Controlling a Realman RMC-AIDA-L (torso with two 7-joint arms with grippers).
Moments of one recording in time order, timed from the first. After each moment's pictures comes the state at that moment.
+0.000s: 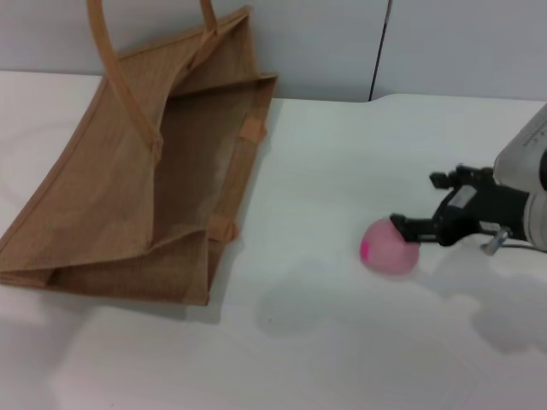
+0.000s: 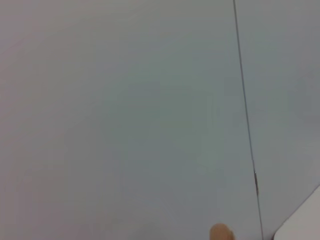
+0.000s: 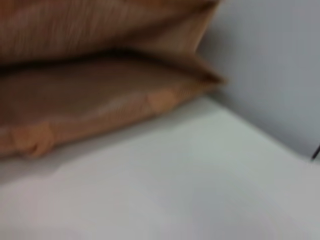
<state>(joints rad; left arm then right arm) -0.64 -2.03 0.74 1.63 -0.87 -1.44 1.00 0.29 1.93 -1.77 -1.37 0.96 0.75 -0.85</state>
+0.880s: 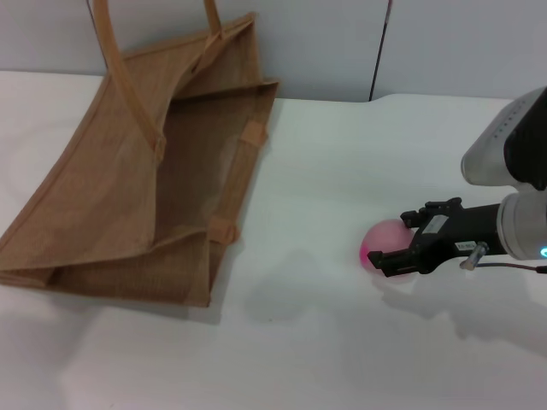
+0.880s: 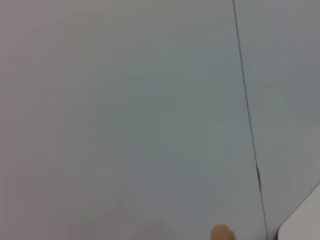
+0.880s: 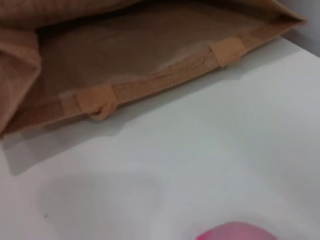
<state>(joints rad) -0.66 -2.04 0.77 1.63 -0.83 -1.41 1.00 0.43 1.99 -1.64 -1.23 0.95 1.03 -0.86</state>
